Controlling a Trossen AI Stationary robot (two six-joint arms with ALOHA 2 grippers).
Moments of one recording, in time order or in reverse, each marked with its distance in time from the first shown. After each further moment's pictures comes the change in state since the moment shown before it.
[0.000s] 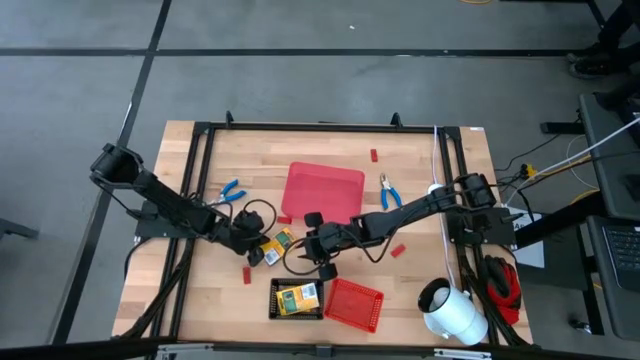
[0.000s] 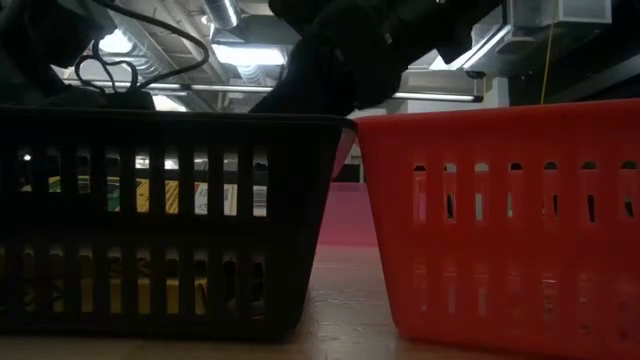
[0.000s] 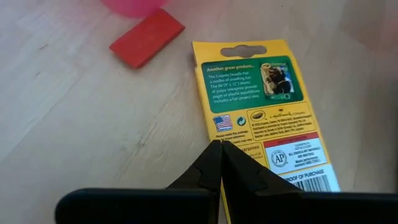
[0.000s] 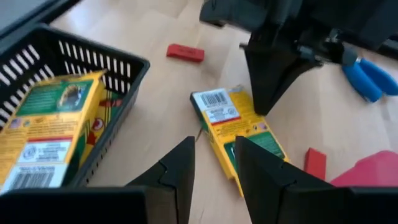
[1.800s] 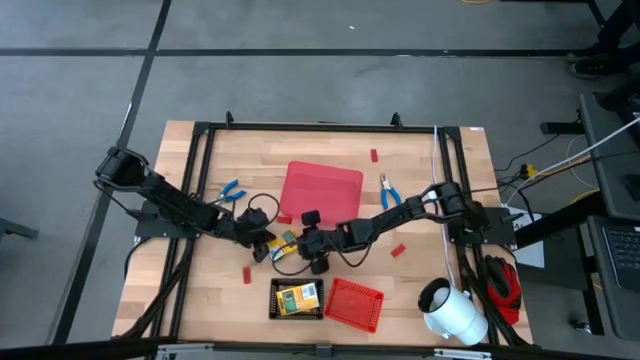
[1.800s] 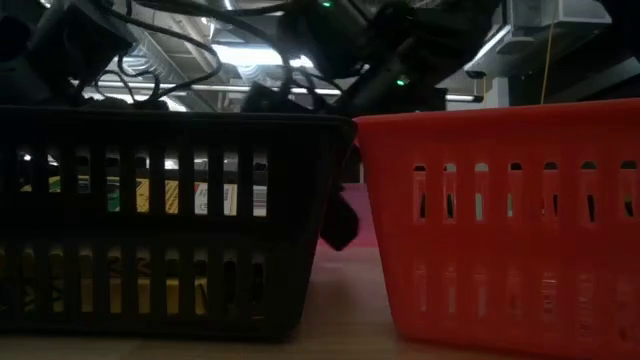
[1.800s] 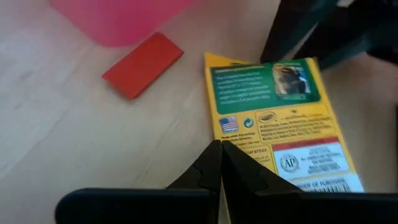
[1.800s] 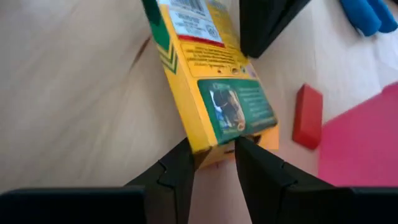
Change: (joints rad) left arm 0.093 0.089 -0.039 0.186 0.061 0.072; right arm -0.026 0.224 0.088 -0.035 0.207 -0.083
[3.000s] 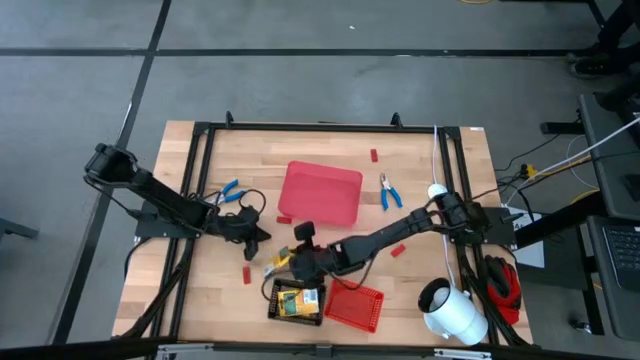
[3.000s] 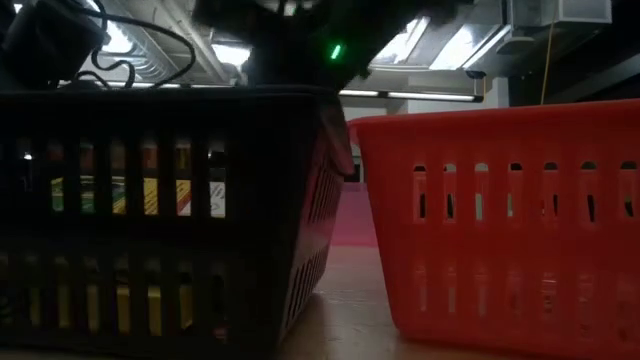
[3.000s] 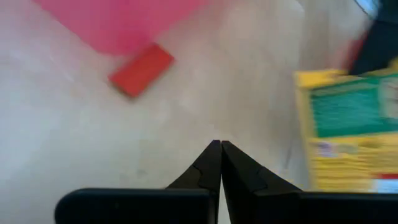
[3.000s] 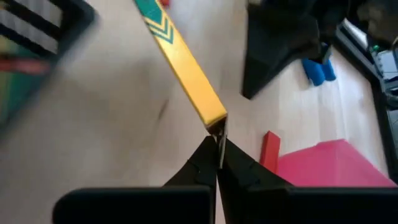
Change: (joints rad) left arm -0.011 -0.165 -0.137 0.163 0.015 0.039; right arm 0.133 0.006 0.268 -0.318 0.236 -0.013
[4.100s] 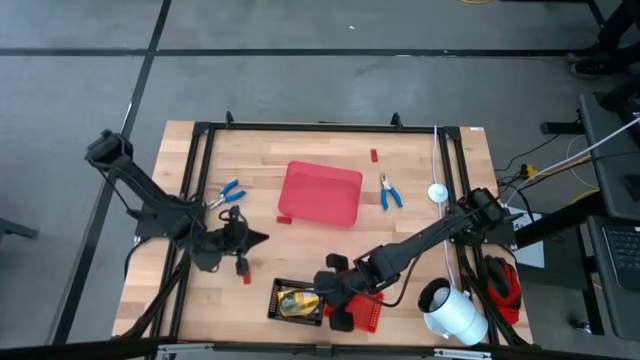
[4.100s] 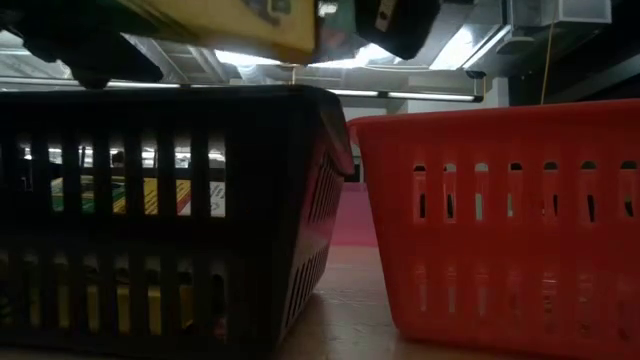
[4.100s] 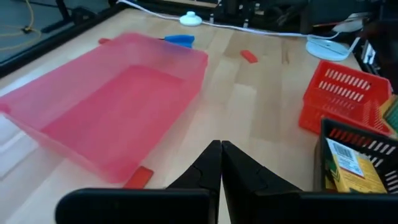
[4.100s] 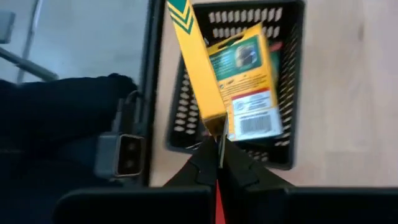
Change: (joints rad) left arm -0.387 -0.186 0.348 -0.520 -0.581 0.170; right arm 0.155 -0.220 0.010 -0.307 -0.490 0.812
